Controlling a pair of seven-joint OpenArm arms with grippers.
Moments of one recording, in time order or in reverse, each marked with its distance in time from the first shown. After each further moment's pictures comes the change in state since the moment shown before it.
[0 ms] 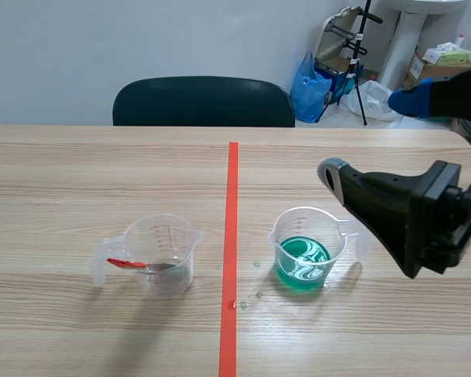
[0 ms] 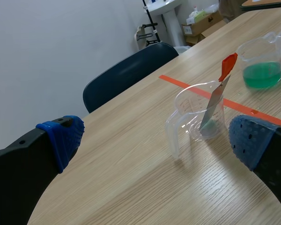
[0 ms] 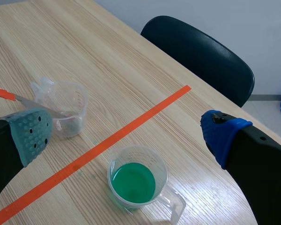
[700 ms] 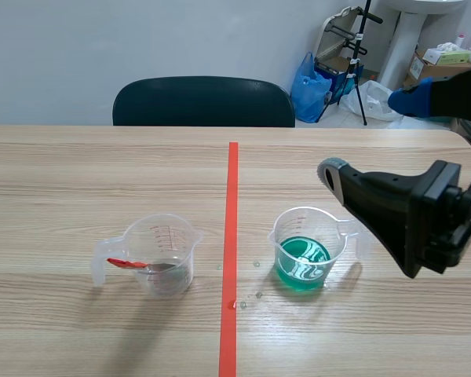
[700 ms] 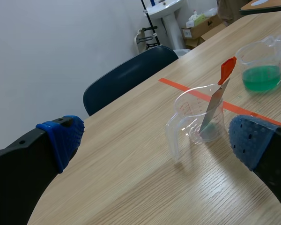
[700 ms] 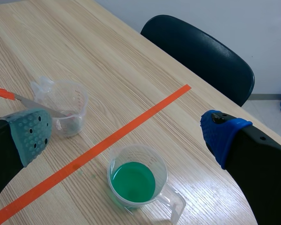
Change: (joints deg) left arm 0.0 0.0 0.0 0.0 0.0 0.0 -0.8; right arm 0.0 0.0 0.0 0.0 0.0 0.0 0.0
